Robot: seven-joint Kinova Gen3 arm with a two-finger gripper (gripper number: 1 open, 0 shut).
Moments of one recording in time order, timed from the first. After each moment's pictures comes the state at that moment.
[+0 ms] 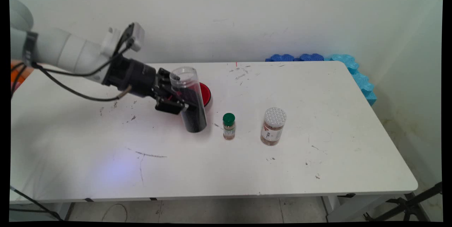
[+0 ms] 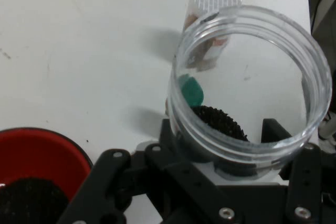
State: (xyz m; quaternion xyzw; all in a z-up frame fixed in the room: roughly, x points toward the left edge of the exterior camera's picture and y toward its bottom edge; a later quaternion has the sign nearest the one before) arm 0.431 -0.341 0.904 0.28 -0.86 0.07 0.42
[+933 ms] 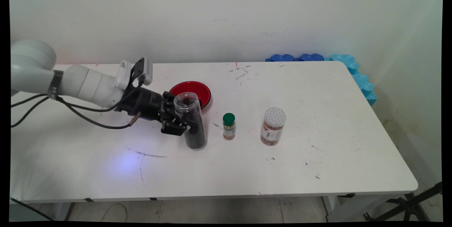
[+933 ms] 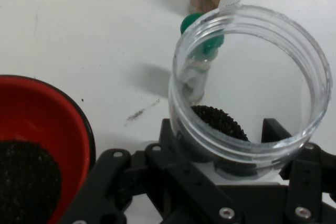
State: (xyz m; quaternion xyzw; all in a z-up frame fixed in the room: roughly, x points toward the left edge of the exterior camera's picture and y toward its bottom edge) arm 0.435 -0.336 0.824 0.28 -0.86 0.07 0.41
